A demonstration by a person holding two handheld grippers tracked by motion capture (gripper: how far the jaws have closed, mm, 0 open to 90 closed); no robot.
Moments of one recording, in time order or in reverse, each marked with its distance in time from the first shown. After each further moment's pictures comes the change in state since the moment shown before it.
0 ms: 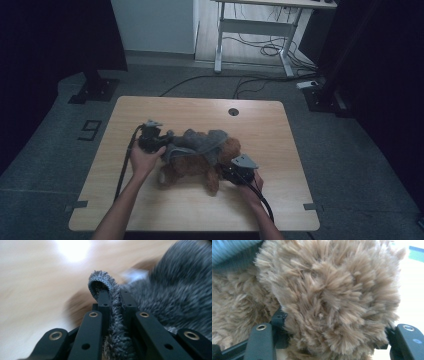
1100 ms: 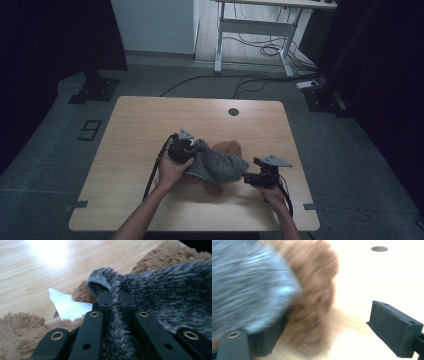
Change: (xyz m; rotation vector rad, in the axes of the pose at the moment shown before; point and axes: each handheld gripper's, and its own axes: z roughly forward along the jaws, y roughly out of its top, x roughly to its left) left arm -0.067 -0.032 0.034 -0.002 -0.085 0.124; right arm -0.068 -0.009 -0.055 -0.016 0.180 0.242
